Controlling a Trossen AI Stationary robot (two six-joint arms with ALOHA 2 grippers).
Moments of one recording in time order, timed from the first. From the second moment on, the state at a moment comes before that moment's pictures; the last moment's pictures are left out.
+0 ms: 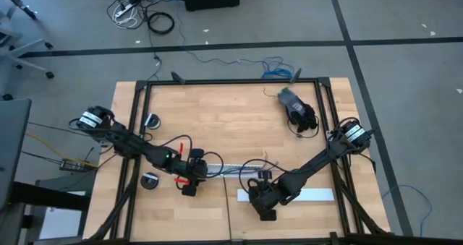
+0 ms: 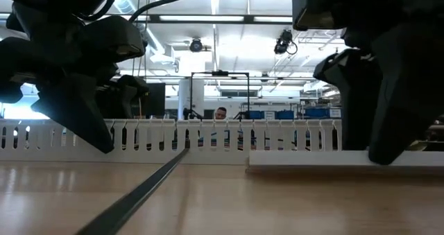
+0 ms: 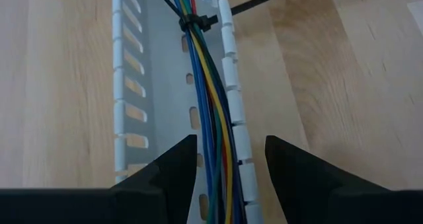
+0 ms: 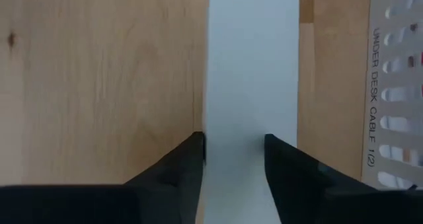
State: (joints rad) left arm -0.40 1.54 0.65 -0.05 -0.18 -0.16; right arm 0.58 1.93 1.26 -0.51 0.21 0.56
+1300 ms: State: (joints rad) left arm -0.40 1.54 0.65 -0.05 -0.18 -0.16; right arm 0.58 1.93 1.30 -0.65 0.20 0.58
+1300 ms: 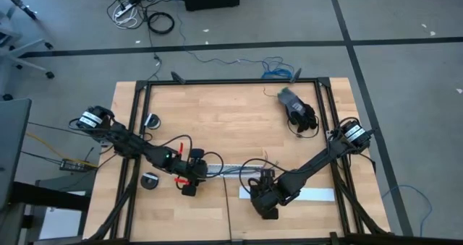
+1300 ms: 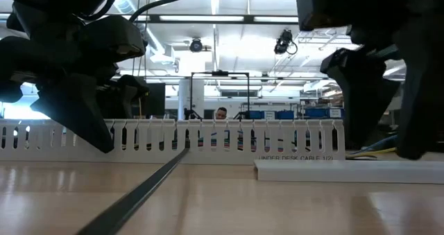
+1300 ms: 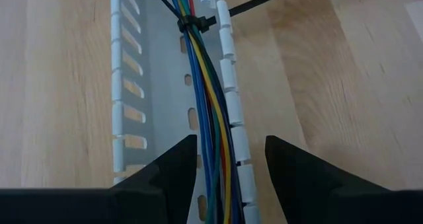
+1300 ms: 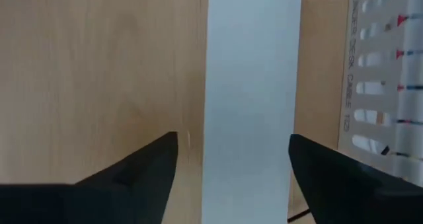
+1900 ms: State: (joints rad) left arm -0.40 1.54 0.65 -0.05 -0.18 -0.13; right arm 0.57 1.93 1.25 -0.64 0.19 0.62
